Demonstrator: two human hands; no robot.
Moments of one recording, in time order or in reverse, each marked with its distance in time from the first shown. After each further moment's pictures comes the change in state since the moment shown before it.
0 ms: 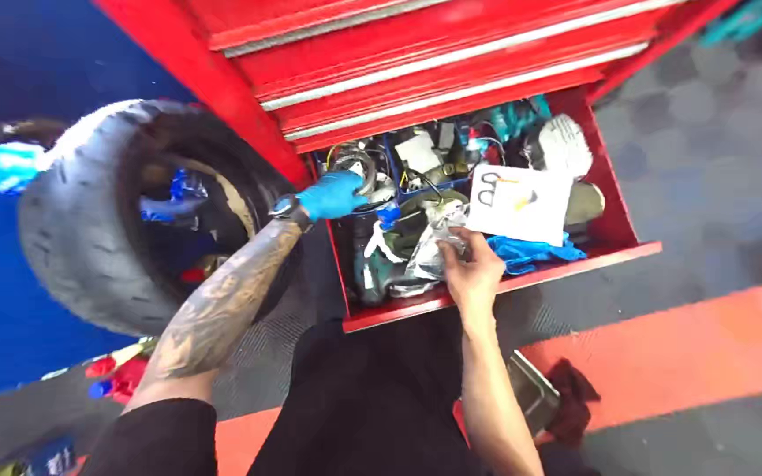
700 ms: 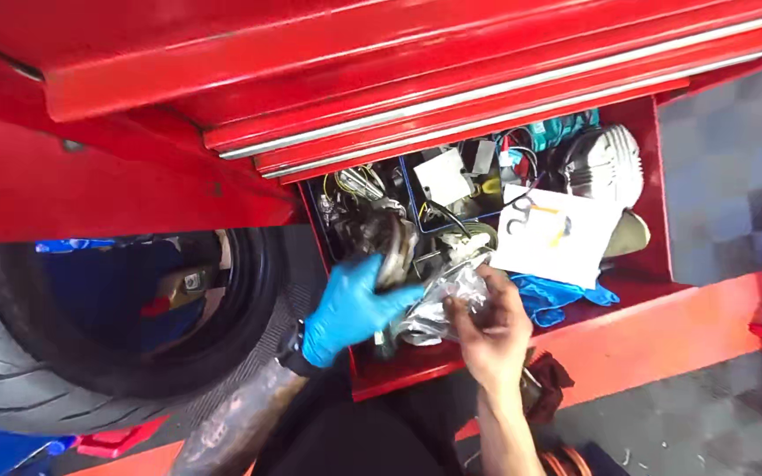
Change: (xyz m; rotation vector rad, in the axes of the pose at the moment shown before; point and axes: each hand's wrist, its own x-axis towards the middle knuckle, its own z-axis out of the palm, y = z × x) left_hand 0.067 -0.059 0.106 -0.707 0.484 0.239; right_hand 0.025 -0.046 0.022 0.412 -0.083 0.235
